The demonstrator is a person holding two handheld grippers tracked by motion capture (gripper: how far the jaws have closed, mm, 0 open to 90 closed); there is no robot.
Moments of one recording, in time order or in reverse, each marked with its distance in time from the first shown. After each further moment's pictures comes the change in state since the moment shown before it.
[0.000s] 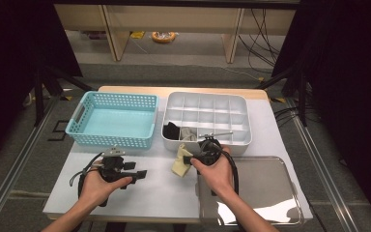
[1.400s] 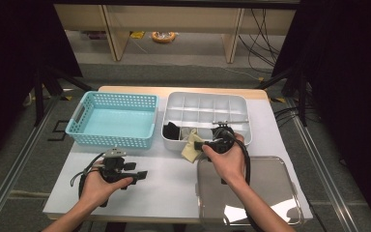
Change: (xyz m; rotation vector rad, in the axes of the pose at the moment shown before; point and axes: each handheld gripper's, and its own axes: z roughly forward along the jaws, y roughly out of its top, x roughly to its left) left arm -0.001 -0.001 0.002 0.003 0.004 0.004; right arm -0.011 0.027 -0.038 -0.084 -0.061 0.049
